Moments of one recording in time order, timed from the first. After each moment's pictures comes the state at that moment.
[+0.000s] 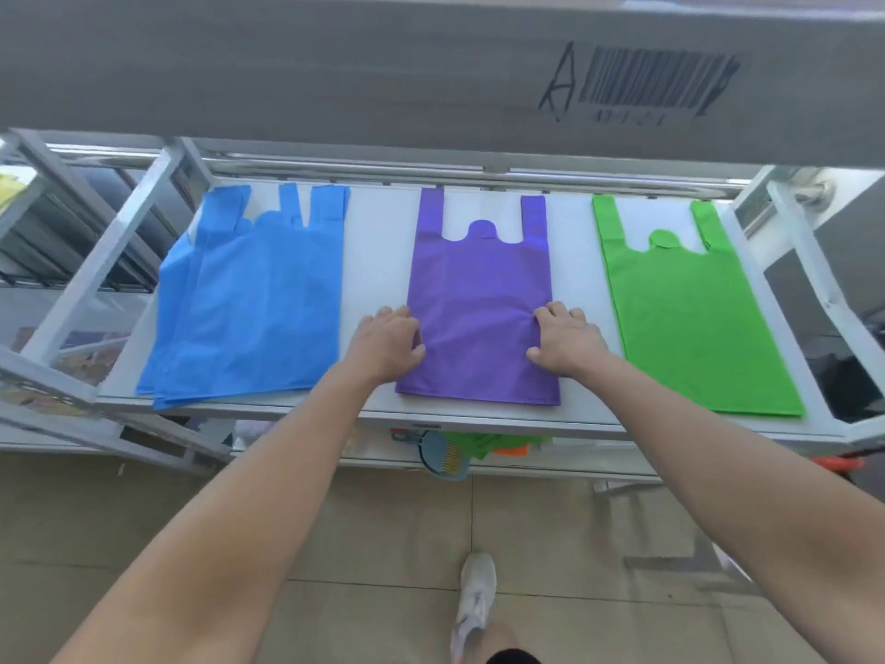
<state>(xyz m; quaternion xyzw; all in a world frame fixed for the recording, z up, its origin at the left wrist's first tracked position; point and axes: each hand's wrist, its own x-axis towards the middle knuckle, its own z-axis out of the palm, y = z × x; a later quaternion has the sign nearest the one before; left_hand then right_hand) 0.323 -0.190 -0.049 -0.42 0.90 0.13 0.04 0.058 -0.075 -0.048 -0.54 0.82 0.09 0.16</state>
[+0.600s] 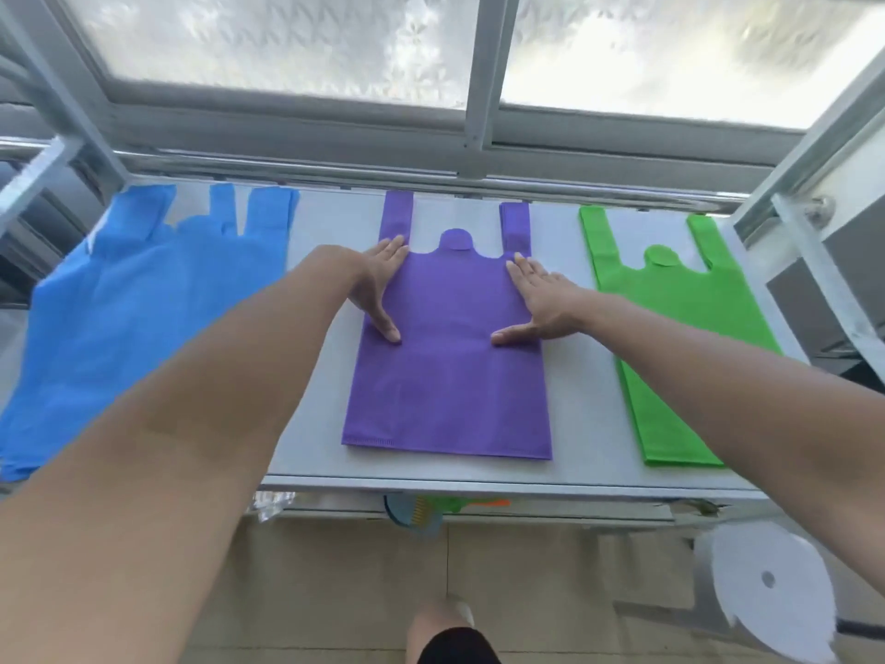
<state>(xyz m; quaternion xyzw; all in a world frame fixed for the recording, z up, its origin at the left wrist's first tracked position) 0.220 -0.351 -0.053 -0.35 0.89 0.10 0.28 -0.038 -0.181 -0.074 -0.63 0.74 0.14 0.19</state>
